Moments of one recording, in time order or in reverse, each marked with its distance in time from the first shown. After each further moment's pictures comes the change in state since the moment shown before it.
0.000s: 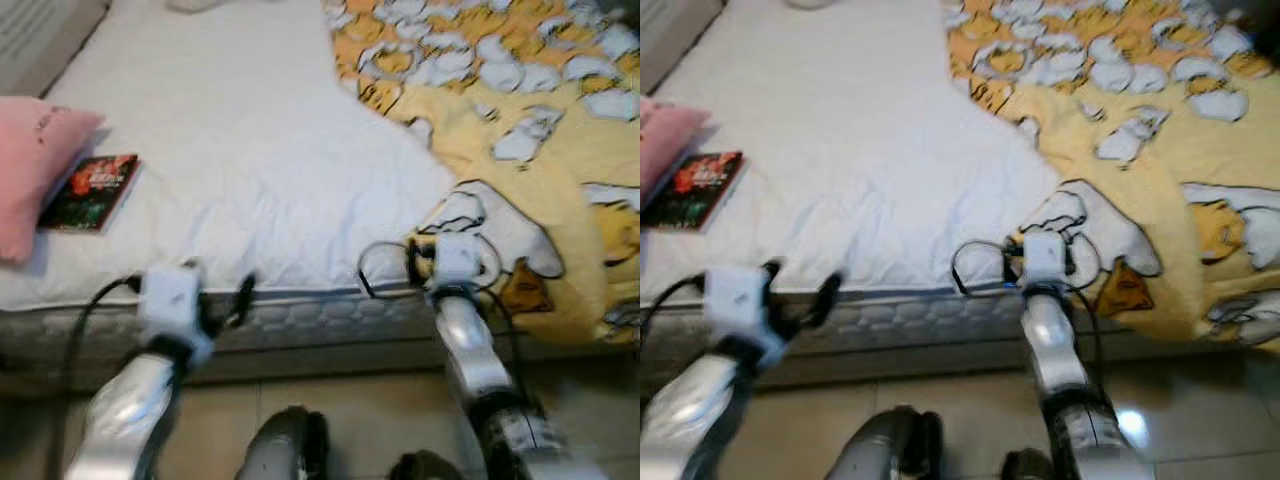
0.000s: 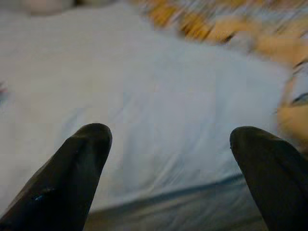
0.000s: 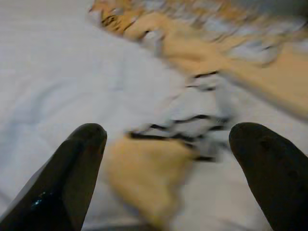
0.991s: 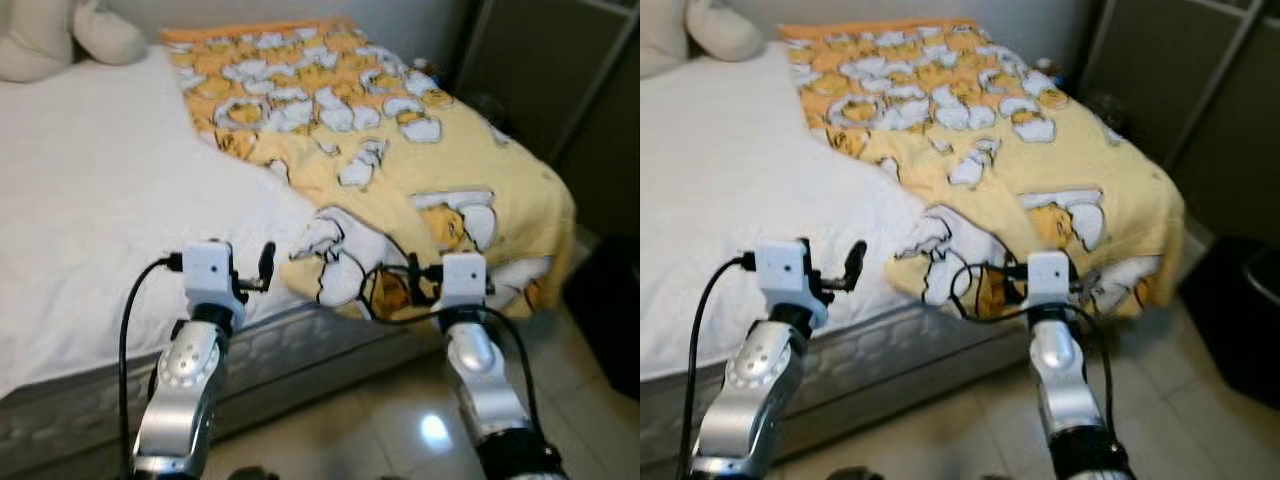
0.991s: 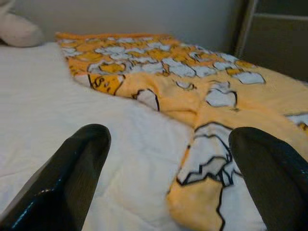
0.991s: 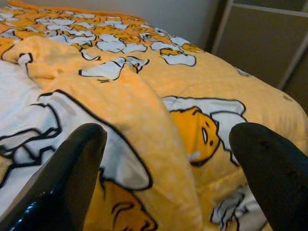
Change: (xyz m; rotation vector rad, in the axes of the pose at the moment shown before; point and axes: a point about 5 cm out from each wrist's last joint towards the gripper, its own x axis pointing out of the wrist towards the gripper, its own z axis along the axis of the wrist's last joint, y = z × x) left arm 0.048 -0.014 -0.015 -0.076 -0.054 0.115; right arm -0.016 -0.004 0.004 0.010 0.028 0.044
